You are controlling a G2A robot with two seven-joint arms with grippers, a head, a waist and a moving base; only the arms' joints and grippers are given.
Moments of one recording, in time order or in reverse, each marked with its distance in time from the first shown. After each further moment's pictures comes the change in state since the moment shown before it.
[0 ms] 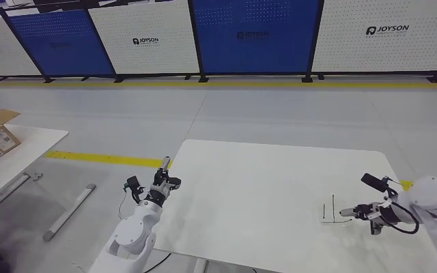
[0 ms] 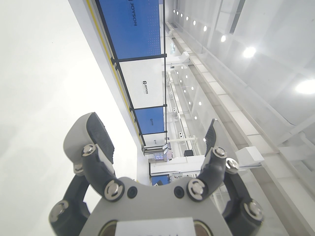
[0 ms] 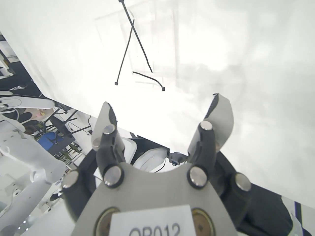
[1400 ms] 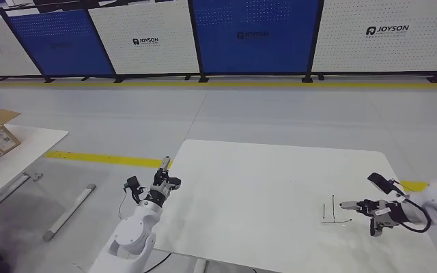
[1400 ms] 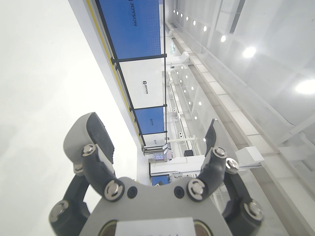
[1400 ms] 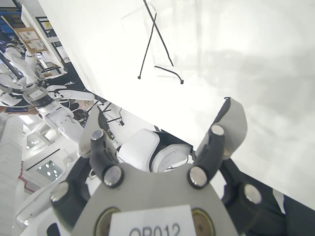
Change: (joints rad) left arm 0.000 0.000 0.000 0.000 0.000 0.000 0.000; right arm -0.024 0.011 0.068 0.058 0.204 0.006 -0.001
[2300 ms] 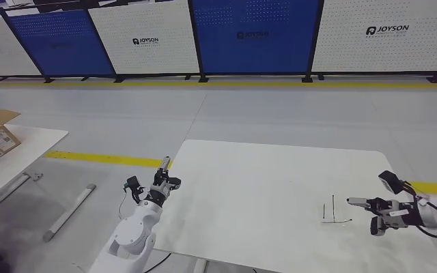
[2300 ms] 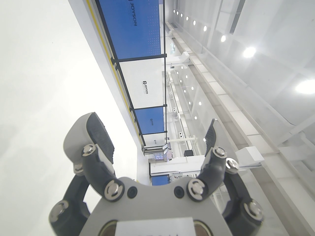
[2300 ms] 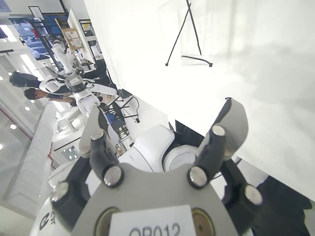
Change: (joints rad) left arm 0.000 0.000 0.000 0.000 0.000 0.000 0.000; right arm -0.131 0.040 0.184 -0.099 0.137 0.000 0.000
